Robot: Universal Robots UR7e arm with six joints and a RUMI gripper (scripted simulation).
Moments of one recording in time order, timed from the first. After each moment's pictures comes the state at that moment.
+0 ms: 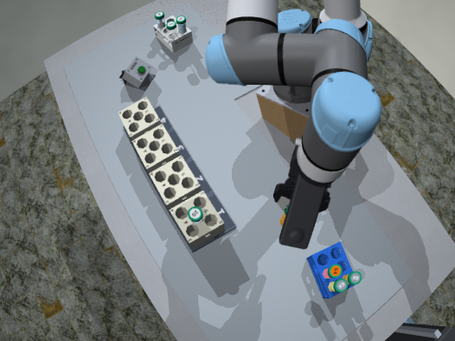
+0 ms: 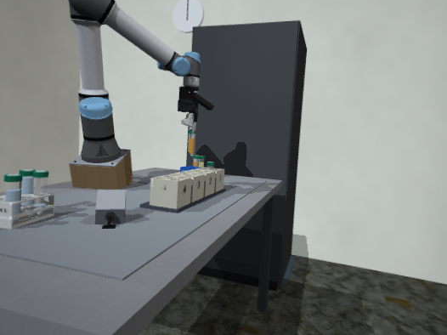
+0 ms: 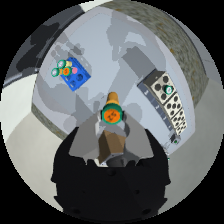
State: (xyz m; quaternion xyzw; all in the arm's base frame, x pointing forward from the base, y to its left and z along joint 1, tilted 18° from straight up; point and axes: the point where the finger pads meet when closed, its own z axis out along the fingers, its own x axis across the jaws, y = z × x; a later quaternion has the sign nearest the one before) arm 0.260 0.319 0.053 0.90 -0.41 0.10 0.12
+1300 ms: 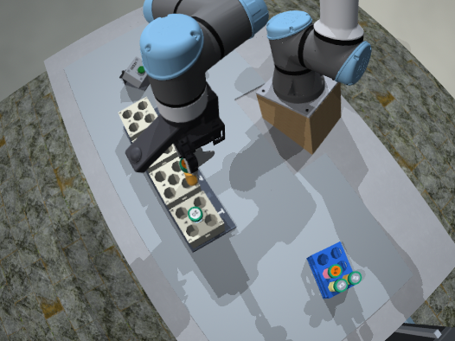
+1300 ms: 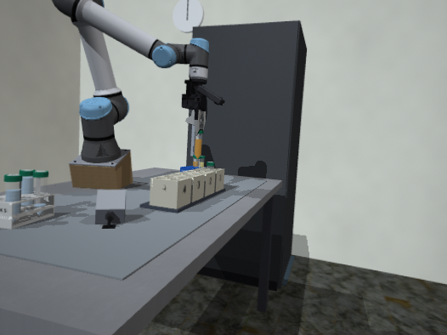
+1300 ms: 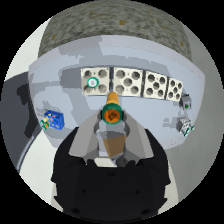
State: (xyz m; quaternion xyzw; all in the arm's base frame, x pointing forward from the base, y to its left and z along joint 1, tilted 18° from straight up) arm 0.379 0.138 0.124 0.70 -0.70 0.14 0.07
